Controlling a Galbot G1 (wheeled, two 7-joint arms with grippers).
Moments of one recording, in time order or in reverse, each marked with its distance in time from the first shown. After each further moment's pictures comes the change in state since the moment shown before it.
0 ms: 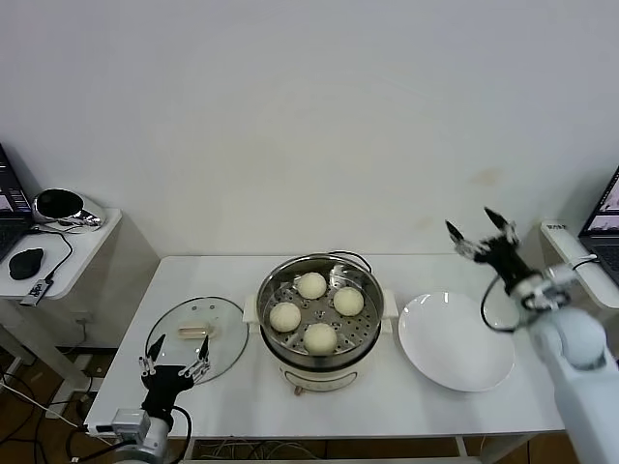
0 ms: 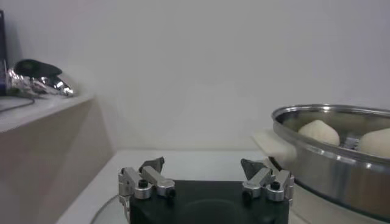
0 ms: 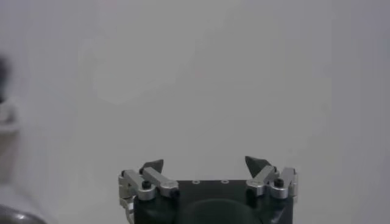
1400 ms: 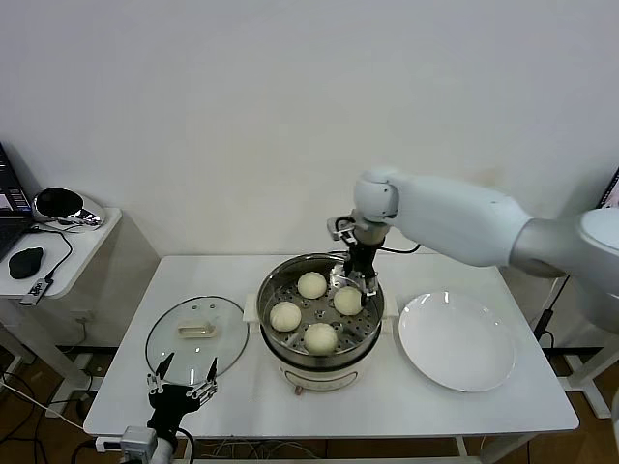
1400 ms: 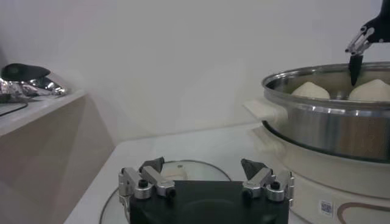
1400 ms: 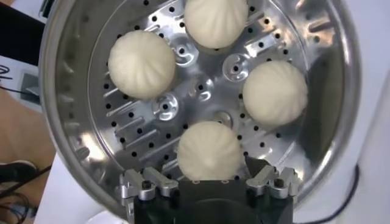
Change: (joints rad) left arm 0.089 -0.038 -0.001 -0.037 0.072 0.025 0.073; right arm 1.582 0.220 -1.832 -0.566 -0.376 -0.341 -1.076
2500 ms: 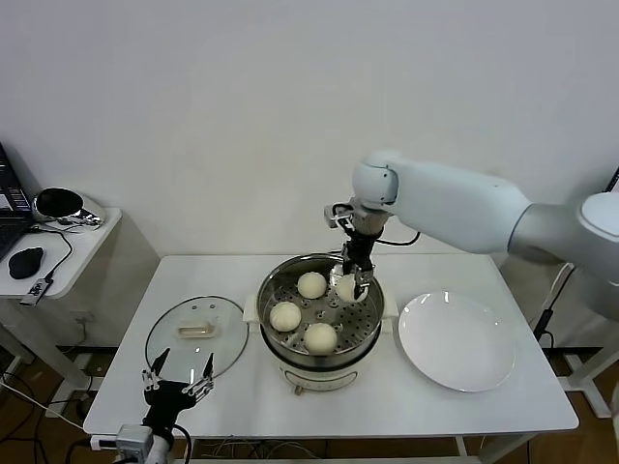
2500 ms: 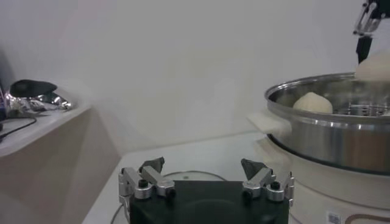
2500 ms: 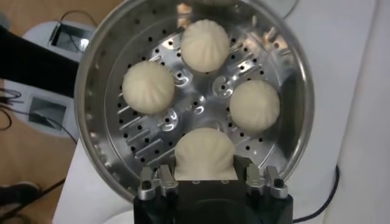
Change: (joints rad) left arm -0.003 0.010 -0.008 -0.014 0.004 -0.006 -0.004; right arm 0.045 0.081 -0.089 -0.077 0.080 0.005 -0.037
